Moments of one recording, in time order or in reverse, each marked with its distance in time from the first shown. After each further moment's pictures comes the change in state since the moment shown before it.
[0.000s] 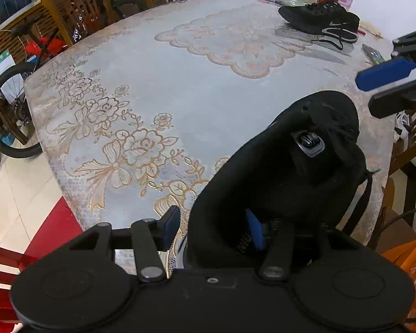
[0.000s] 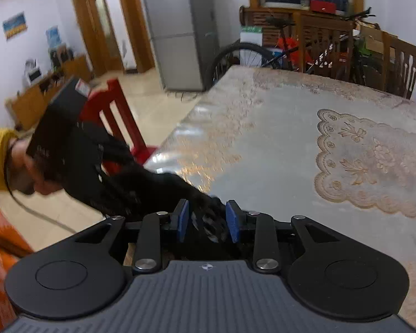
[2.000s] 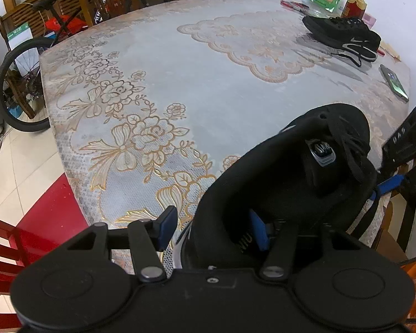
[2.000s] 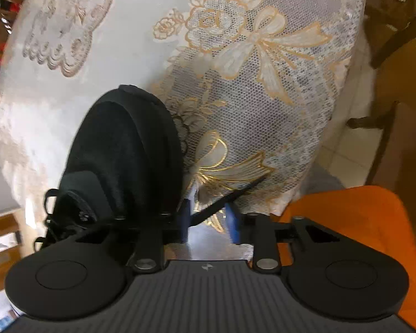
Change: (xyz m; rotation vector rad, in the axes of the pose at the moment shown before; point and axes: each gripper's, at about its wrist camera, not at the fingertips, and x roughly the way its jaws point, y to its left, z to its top) left arm 0.004 0.006 -0.003 -0.128 0.004 0.015; right arm 0.012 -0.070 -0.111 1.470 0.384 -0.419
